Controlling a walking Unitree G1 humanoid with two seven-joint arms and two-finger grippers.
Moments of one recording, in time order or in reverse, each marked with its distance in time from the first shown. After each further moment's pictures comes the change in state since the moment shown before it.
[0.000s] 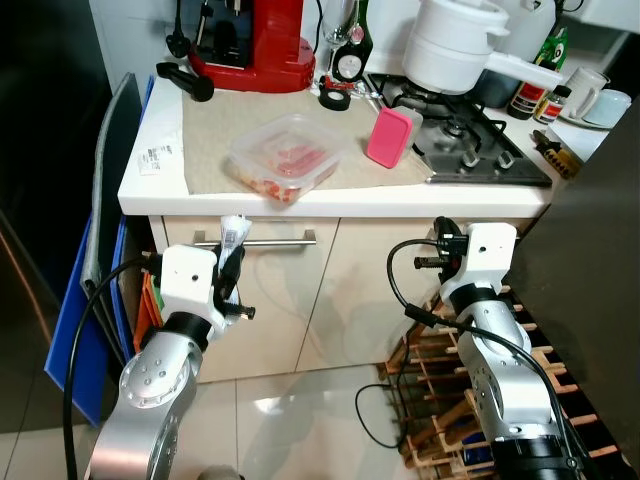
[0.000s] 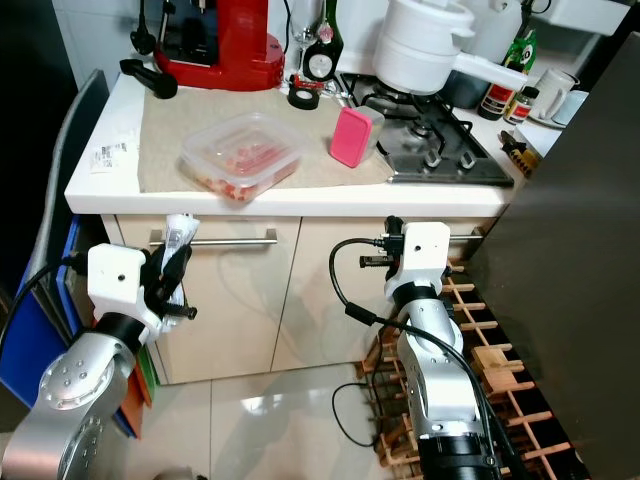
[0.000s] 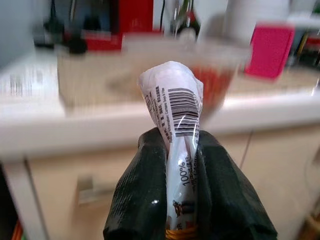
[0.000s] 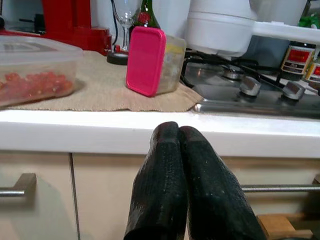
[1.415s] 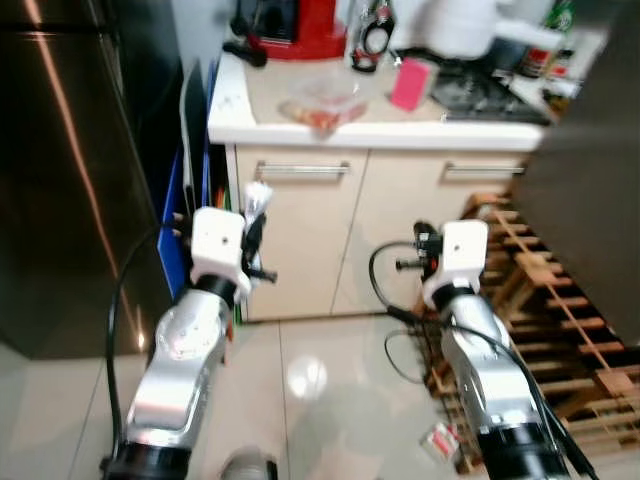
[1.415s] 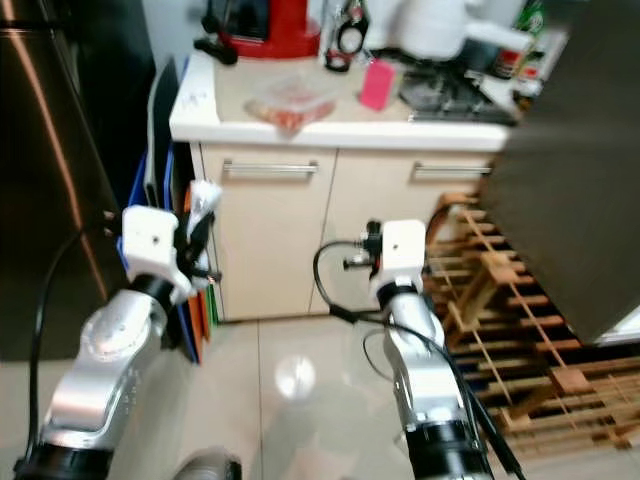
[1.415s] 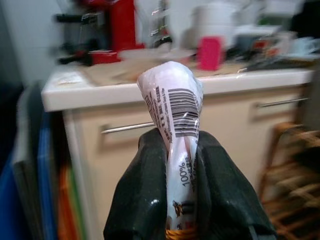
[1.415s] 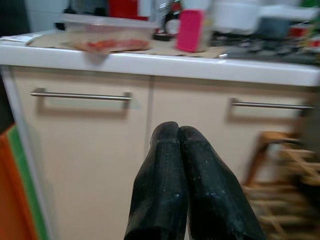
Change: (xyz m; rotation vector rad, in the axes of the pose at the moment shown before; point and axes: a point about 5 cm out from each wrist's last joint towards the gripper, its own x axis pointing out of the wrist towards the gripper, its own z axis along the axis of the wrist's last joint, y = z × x) left arm 0.034 -0.020 -0.001 -0.002 -0.028 -0.038; right arm 0.010 0.009 -0.012 -0.032 0.041 0.041
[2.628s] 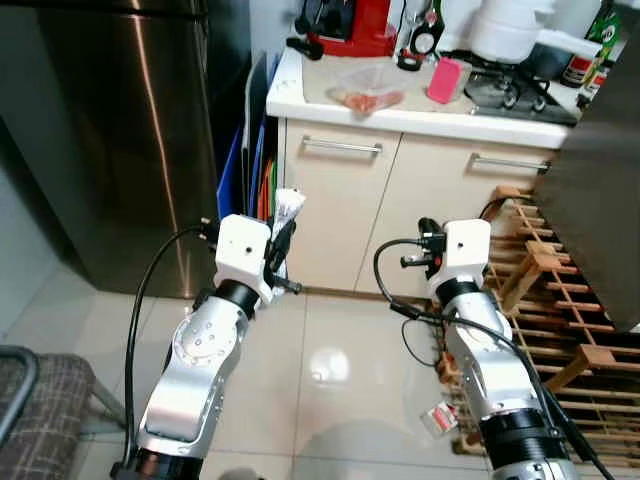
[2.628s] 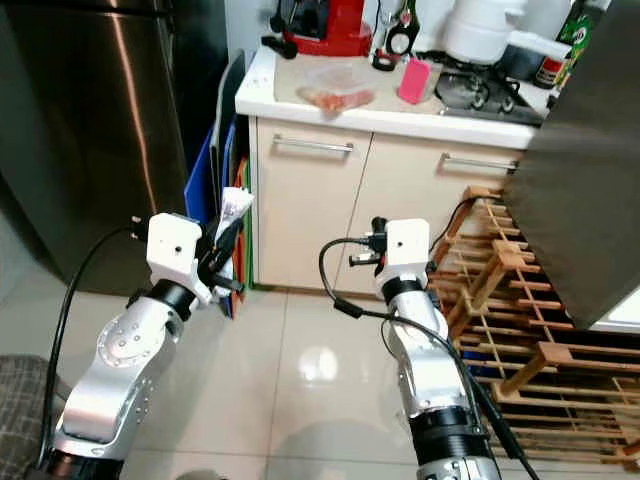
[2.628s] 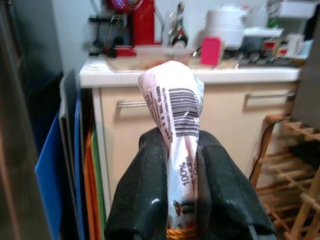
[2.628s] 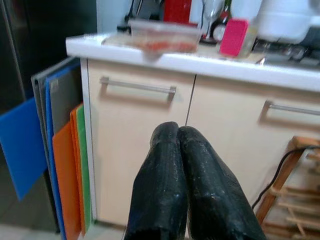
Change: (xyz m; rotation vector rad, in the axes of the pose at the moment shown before) left arm -0.010 -0.012 -0.002 -0.007 -0.002 -0.100; right arm 0.008 0.002 -0.005 0.009 -0.008 0.013
